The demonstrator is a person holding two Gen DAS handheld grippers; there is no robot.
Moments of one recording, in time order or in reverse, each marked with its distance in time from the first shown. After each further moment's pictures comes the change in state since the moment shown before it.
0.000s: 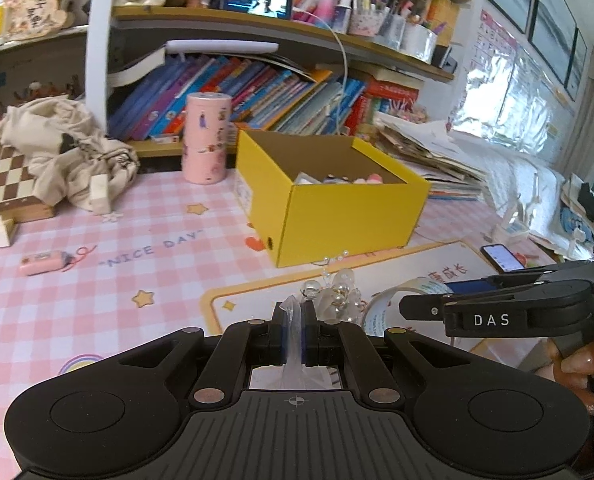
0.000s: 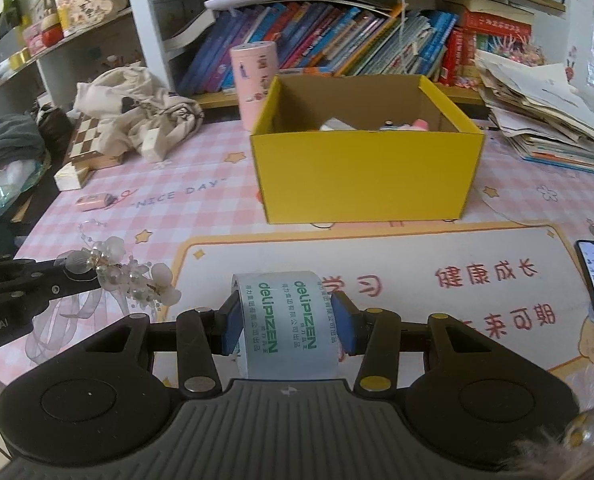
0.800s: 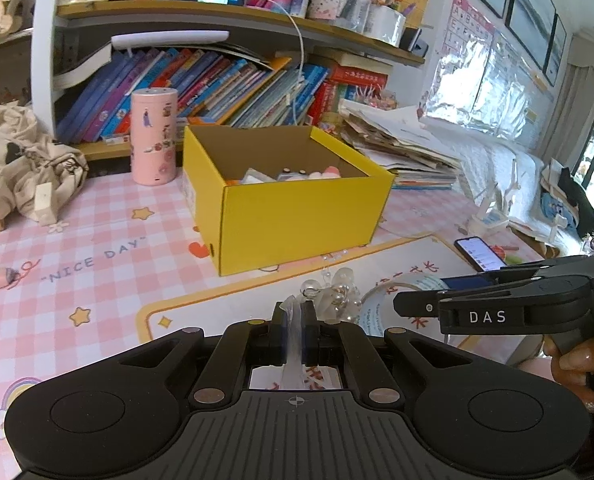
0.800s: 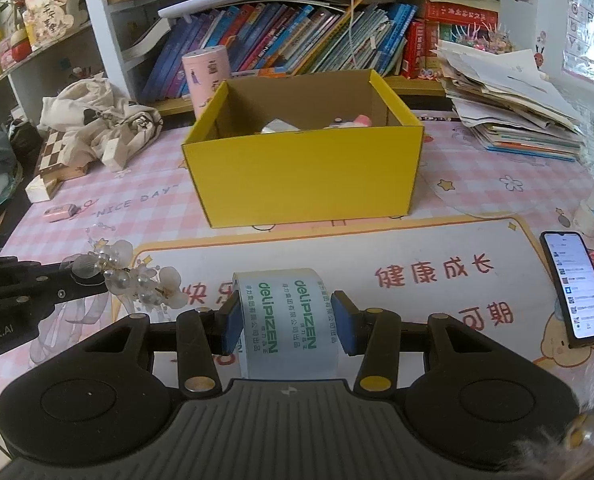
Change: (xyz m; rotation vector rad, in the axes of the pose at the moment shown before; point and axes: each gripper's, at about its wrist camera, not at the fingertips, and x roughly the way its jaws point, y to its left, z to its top) left arm 0.039 -0.041 0.015 0.036 0.032 -0.066; right arm -0.004 -0.051 0.005 0.039 0.008 -0.047
